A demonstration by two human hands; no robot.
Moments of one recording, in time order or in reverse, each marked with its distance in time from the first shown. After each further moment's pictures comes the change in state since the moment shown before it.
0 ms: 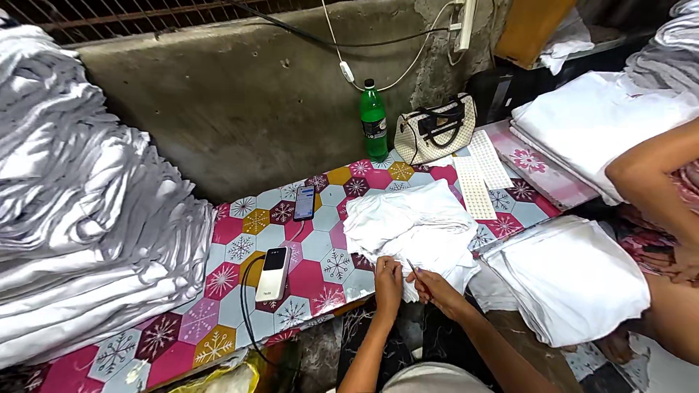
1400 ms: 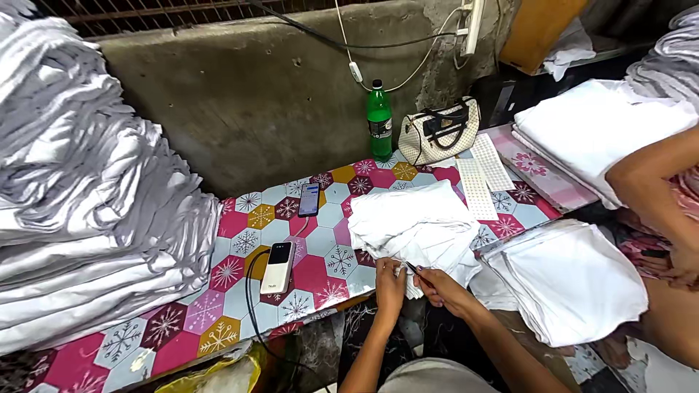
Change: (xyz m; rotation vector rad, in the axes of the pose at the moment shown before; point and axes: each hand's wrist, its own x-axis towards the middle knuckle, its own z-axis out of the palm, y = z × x) left_hand -0.009 0.014 -0.021 -0.008 -0.085 -0.139; right_hand -0.022 -0.027 0.011 -0.035 -0.104 0.054
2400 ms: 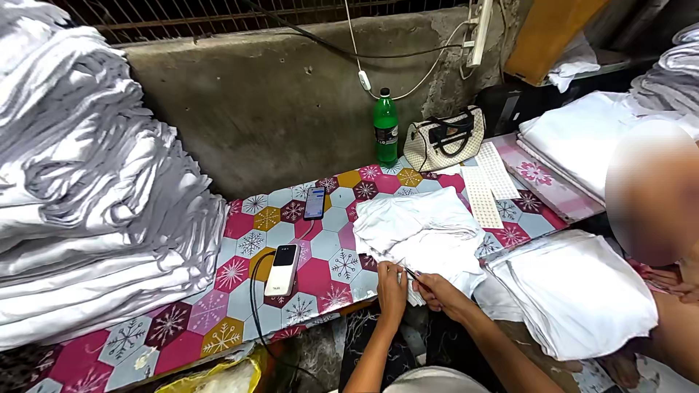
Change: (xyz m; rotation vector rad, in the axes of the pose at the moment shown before) left_hand 0.005 -0.014 0.009 0.137 0.051 0.002; right_hand 0.014 0.002 0.005 -0.002 -0.037 0.018
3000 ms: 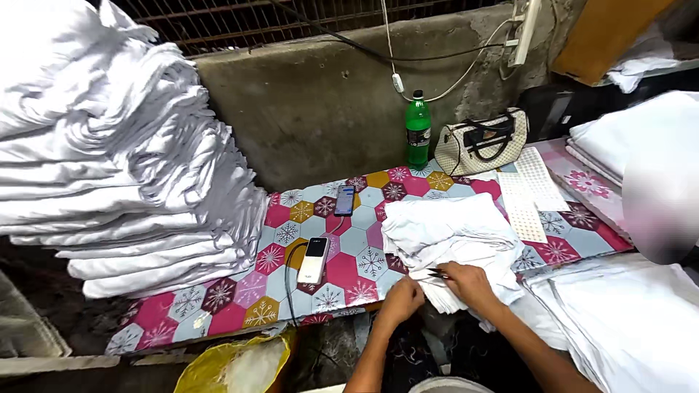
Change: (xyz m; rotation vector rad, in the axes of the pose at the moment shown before) left_hand 0.008 -0.009 -0.079 0.085 -0.610 0.006; right_hand 0.030 -0.009 -0.009 -1.398 0.447 -0.859
